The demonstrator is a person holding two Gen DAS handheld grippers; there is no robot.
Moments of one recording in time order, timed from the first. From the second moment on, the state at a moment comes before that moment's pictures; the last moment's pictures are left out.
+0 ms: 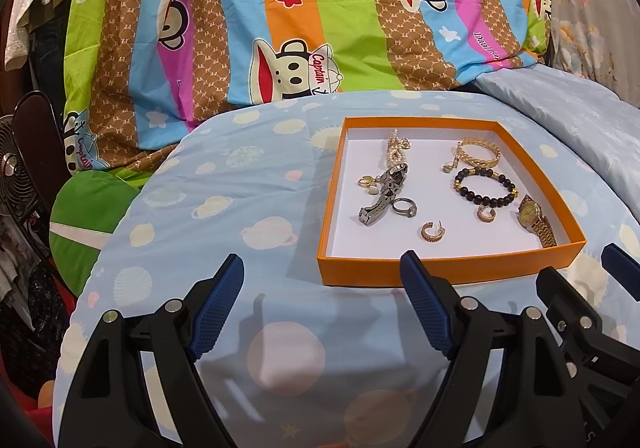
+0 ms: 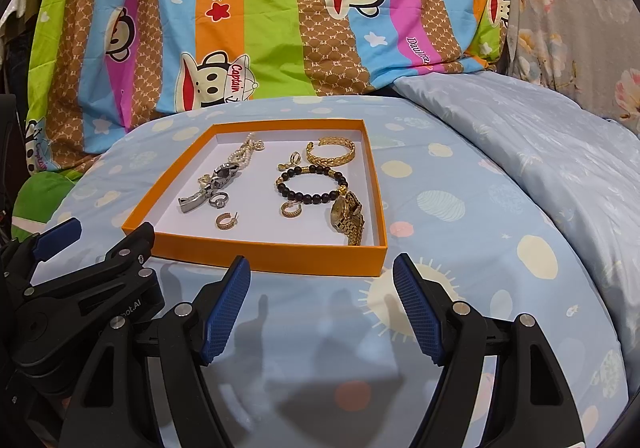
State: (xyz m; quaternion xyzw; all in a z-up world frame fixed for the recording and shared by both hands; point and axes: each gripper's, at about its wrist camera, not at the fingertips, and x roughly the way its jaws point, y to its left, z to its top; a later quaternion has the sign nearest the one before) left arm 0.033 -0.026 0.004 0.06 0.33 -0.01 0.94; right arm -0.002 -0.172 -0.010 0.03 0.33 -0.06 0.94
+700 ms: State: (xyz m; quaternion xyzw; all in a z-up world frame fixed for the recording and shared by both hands) left arm 0.032 -0.027 0.006 0.06 0.33 0.00 0.94; right arm -0.002 -0.171 -0.010 0.03 0.33 -0.06 0.94
